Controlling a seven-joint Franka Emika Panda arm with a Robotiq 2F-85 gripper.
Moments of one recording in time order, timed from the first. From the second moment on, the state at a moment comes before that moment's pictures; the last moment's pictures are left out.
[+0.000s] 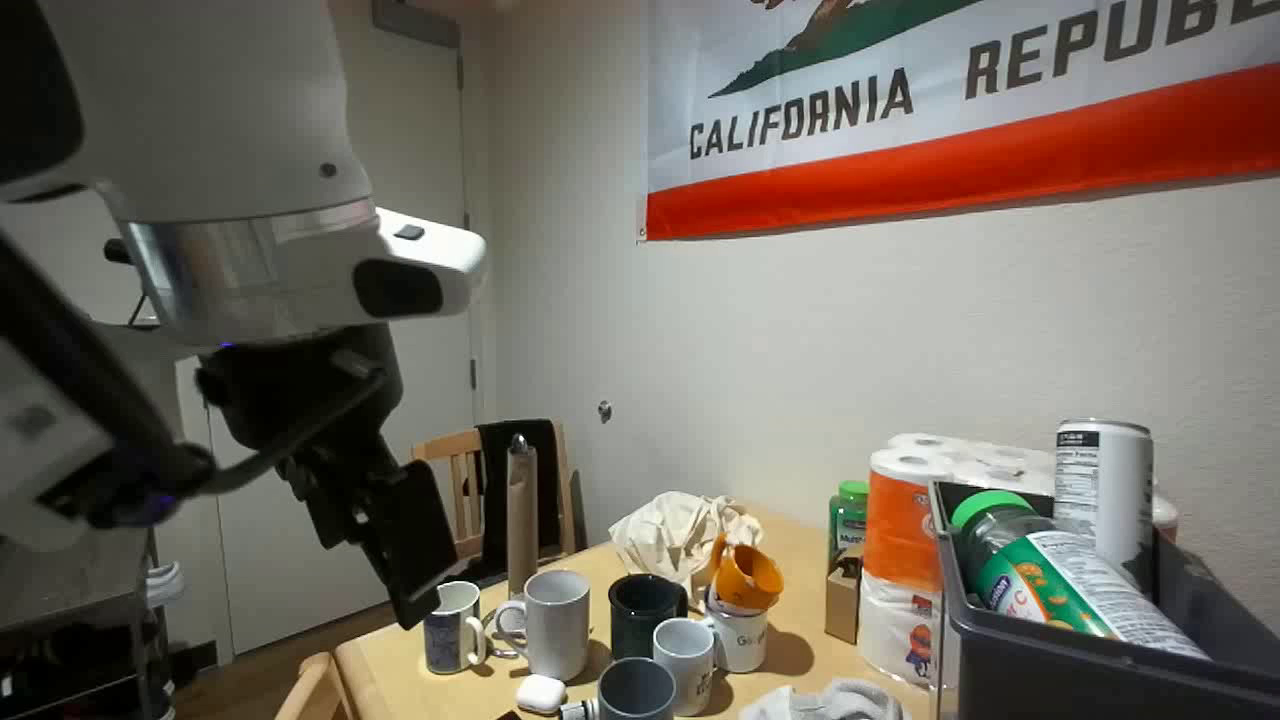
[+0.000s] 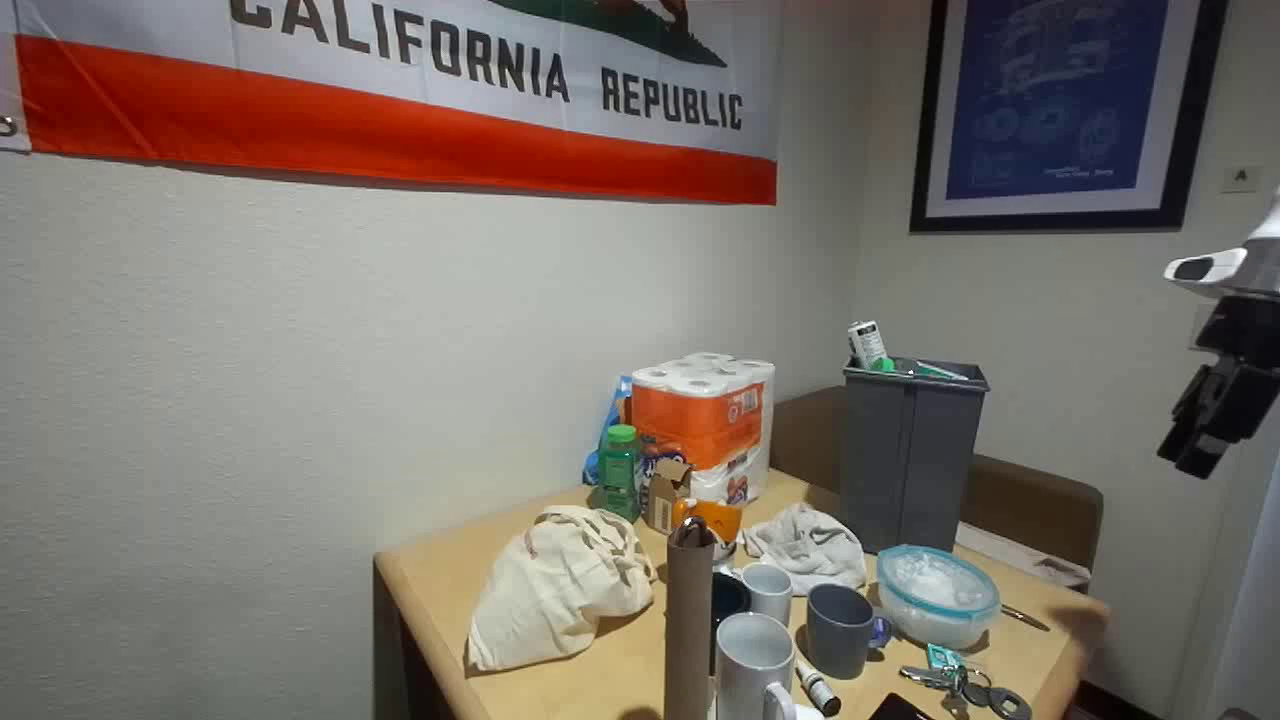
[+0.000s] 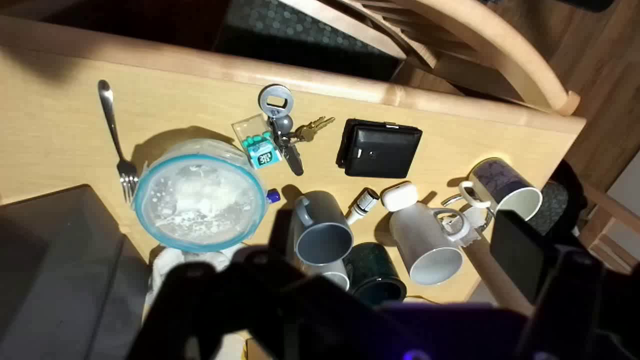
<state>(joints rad) -0.04 -0.85 -0.49 -2.66 -0.06 2.00 -0.62</state>
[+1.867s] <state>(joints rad) 0.10 -0.42 -0.48 -2.61 0.16 2.47 -1.02</state>
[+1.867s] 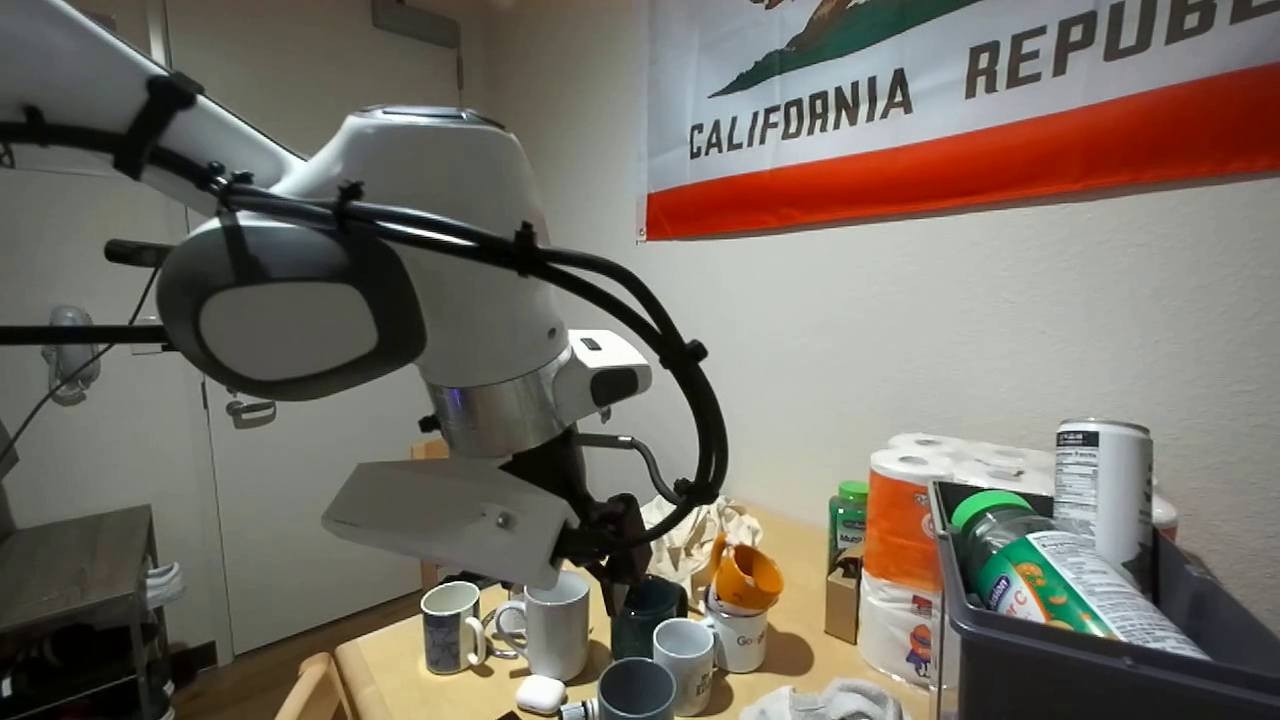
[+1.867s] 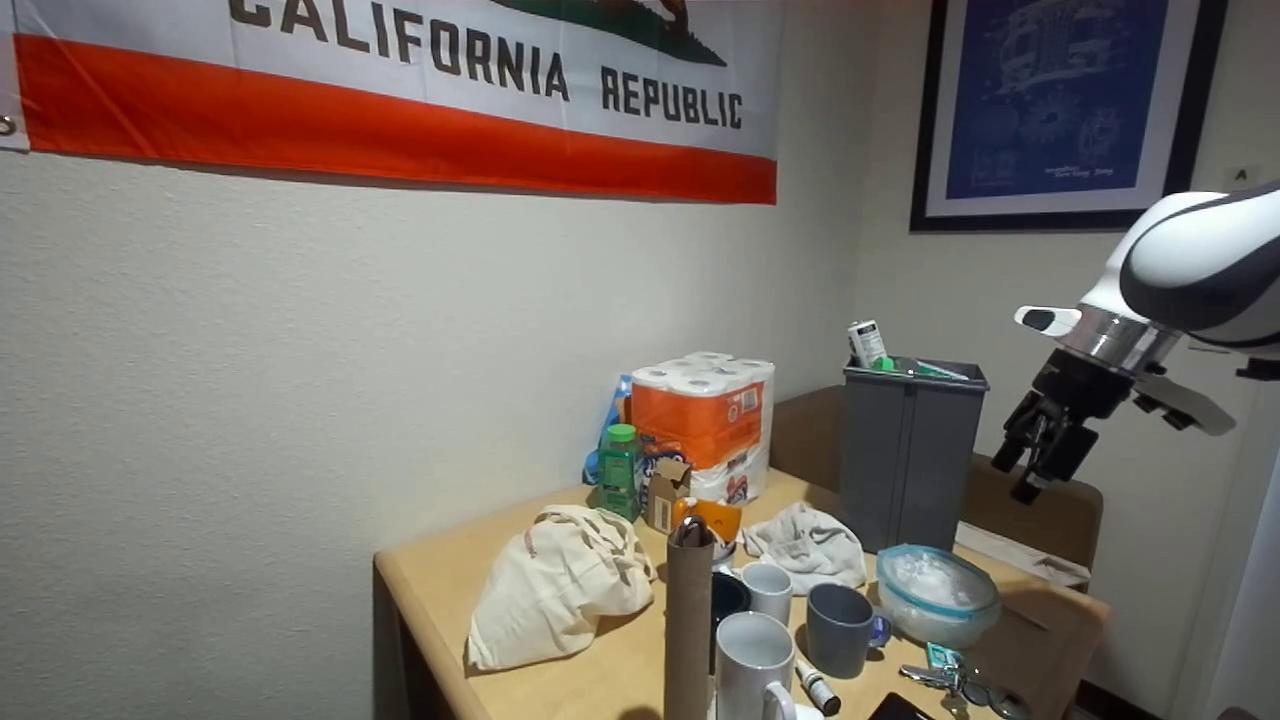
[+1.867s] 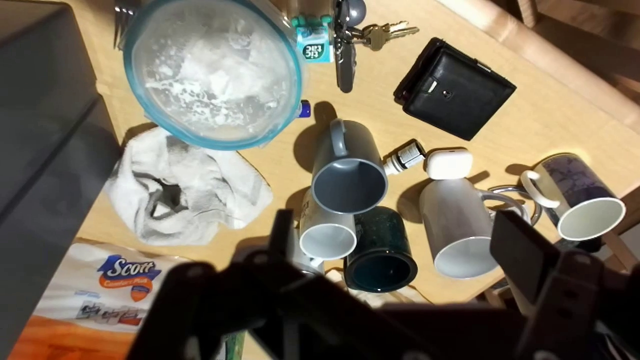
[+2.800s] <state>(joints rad) 0.19 -0.18 -0.42 -2.58 0.46 2.59 -1.25</state>
